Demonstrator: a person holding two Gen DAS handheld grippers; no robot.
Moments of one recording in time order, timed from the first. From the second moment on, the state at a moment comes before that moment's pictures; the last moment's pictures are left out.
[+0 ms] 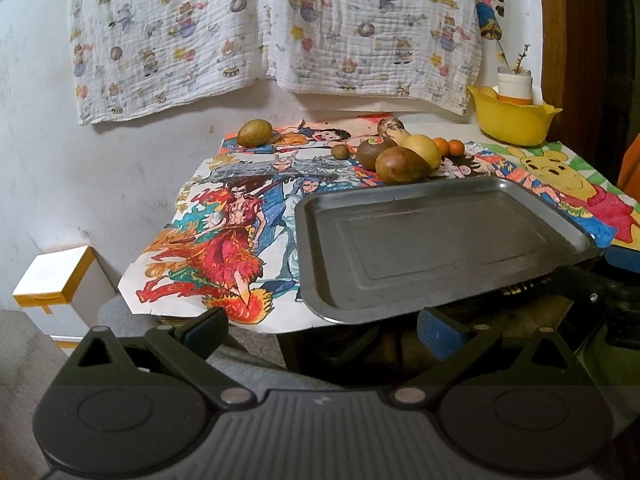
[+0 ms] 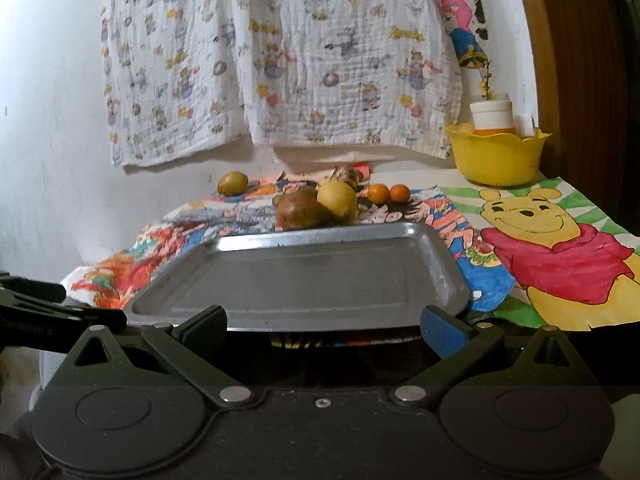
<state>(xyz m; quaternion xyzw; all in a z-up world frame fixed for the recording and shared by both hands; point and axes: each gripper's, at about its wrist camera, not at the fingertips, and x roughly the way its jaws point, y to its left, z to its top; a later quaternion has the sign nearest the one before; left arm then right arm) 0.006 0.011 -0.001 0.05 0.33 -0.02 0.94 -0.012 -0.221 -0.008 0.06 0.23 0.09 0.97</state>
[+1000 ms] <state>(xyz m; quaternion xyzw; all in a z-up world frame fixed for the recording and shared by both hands) 0.122 0.024 0.015 0.03 0.34 -0.06 0.94 0.073 -0.213 0.006 -0.03 0.22 0.09 0.97</state>
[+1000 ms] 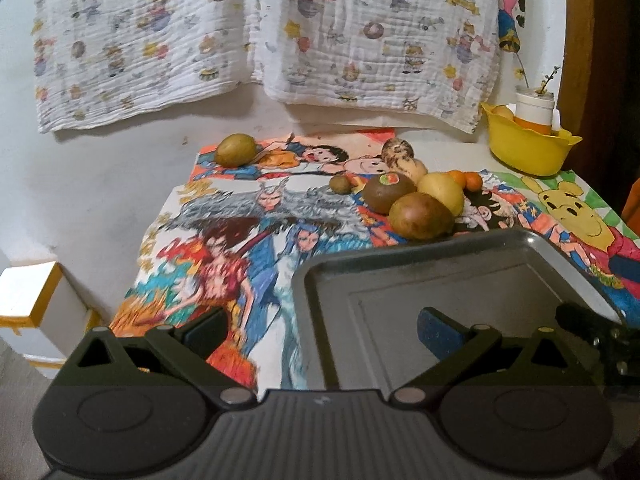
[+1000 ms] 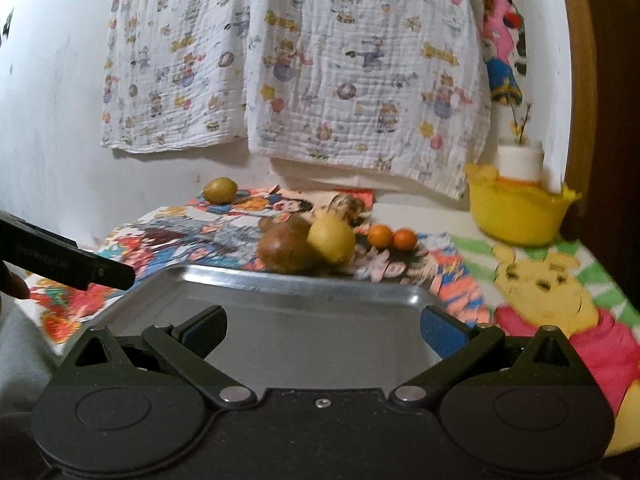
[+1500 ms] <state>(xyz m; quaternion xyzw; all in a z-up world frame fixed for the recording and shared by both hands) 0.198 0.020 0.004 0.07 0.35 -0.11 0.93 0.162 -0.257 0.013 0.02 0.26 0.05 0.96</state>
